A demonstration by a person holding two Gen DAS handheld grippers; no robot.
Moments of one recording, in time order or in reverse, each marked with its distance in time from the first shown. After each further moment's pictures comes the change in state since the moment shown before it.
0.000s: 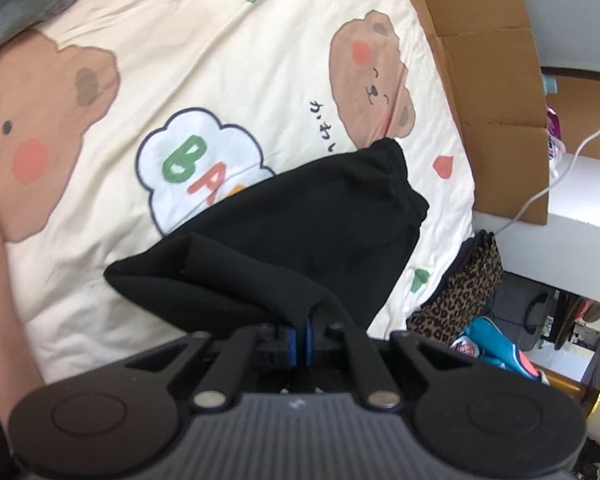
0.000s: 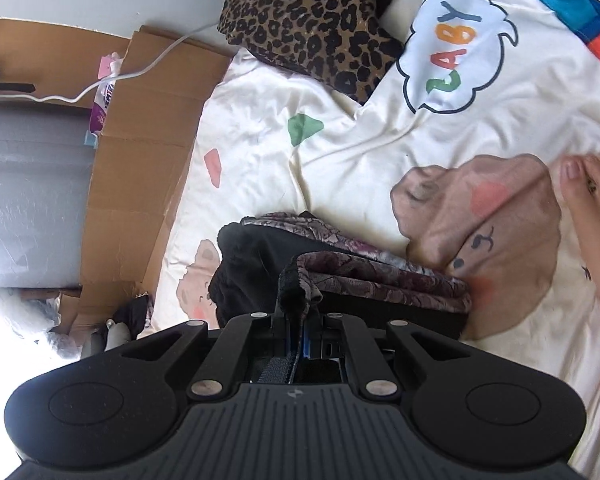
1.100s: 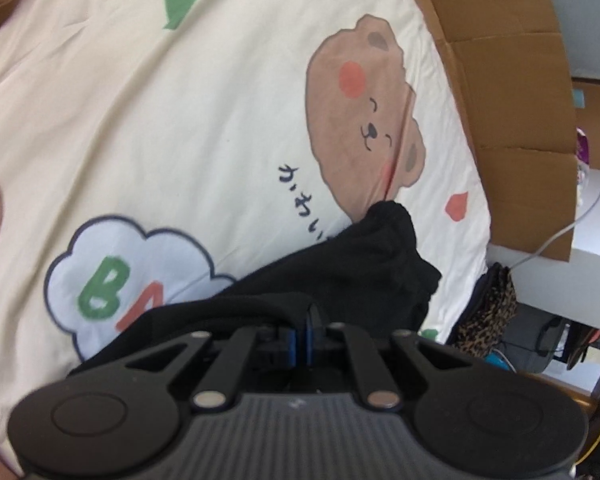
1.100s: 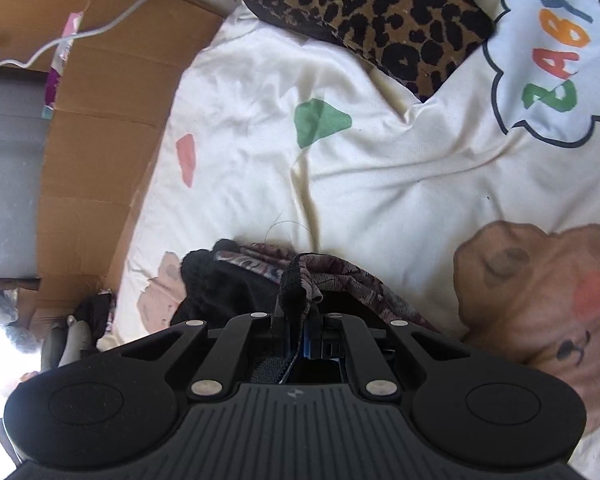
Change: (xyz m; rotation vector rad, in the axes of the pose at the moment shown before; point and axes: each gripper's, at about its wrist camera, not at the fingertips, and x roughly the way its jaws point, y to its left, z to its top) left arm 0.085 -0.026 0.102 0.025 0.004 0.022; right arm 0.132 0.016 0.059 -0.082 0.064 -0.062
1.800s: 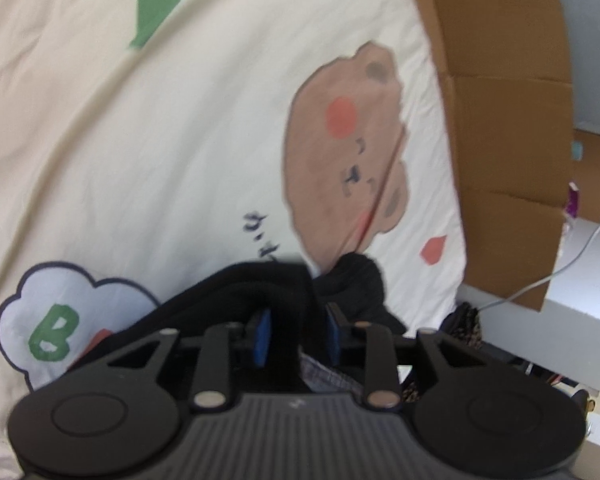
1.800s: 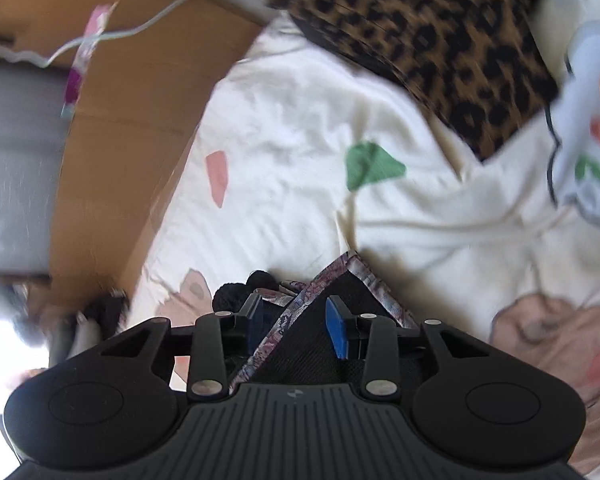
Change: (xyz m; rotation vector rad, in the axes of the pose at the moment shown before) left arm -0.004 -0.014 0.036 -0.095 -0.023 -0.097; right arm -0.005 0.045 0.040 -0.109 0.014 0.009
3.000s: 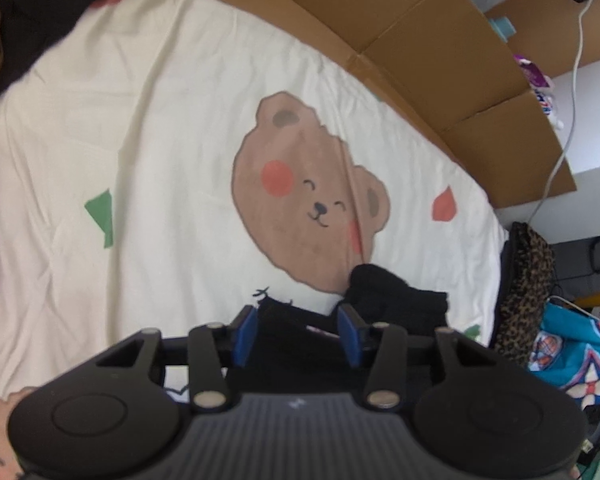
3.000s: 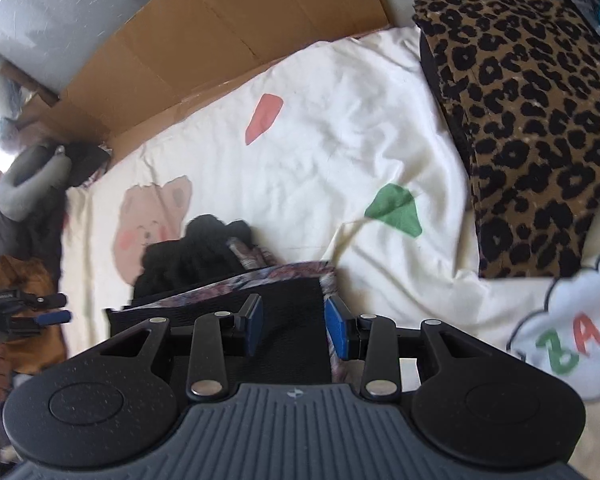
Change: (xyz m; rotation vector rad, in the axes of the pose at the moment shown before) left arm -0.029 -0.060 -0.002 0.568 -0.106 0.231; right arm 0.003 0.014 0.004 -0.607 0.076 -0.066
